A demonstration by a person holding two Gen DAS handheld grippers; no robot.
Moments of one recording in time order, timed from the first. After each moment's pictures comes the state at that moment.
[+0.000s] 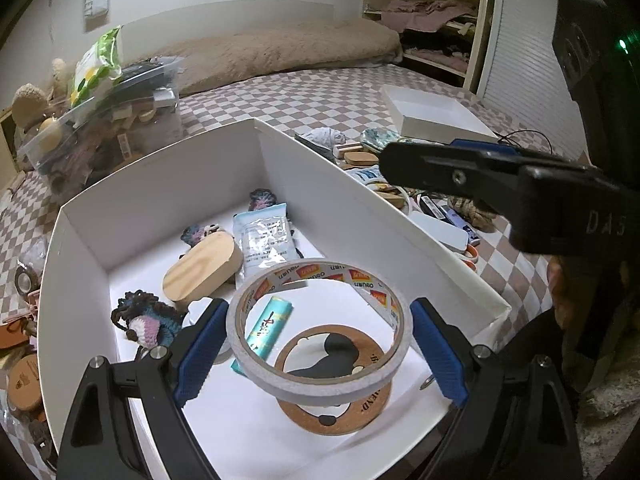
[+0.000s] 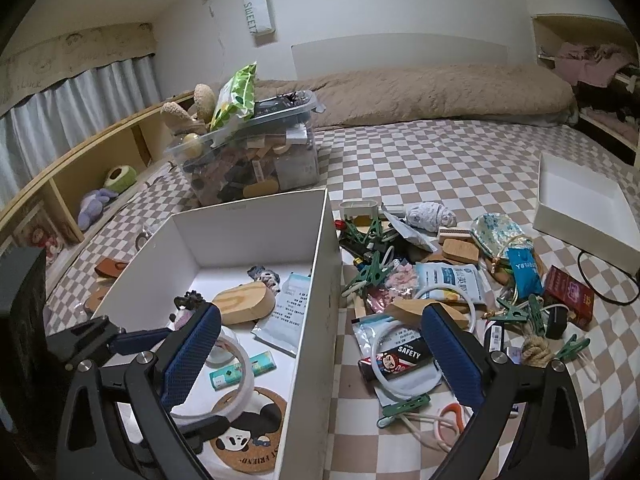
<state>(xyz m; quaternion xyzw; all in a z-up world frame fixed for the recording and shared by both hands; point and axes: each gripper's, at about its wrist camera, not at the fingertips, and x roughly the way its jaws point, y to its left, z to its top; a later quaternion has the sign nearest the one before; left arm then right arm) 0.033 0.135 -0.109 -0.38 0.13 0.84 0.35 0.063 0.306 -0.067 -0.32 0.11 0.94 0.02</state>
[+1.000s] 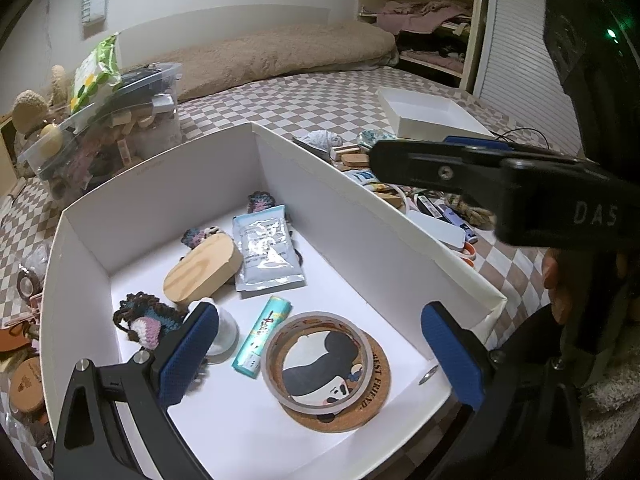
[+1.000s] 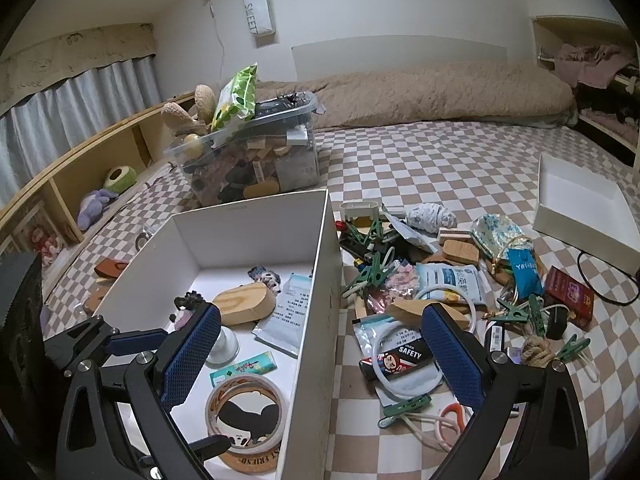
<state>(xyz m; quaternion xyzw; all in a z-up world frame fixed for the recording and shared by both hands) 0.036 0.128 -0.107 -0.38 0.13 0.85 0.35 0.063 0.305 -0.068 -0.32 0.10 0.94 0.02</state>
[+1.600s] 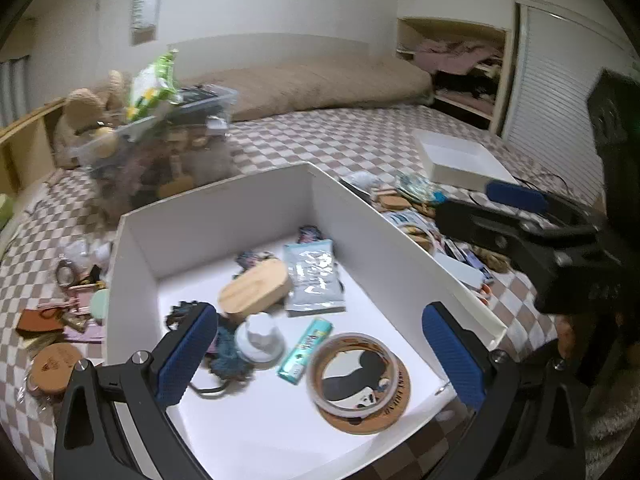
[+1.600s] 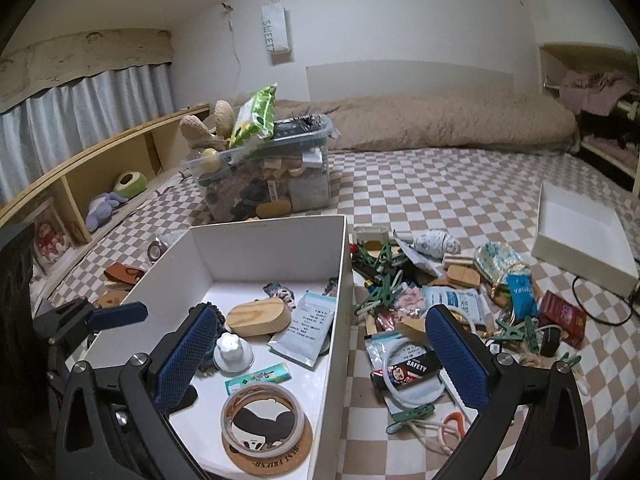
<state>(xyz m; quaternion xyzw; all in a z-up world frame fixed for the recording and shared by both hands) 0.041 0.090 -0.071 -0.33 0.08 0.89 0.29 0.081 0.283 -0.047 -0.28 0.07 0.96 0.01</state>
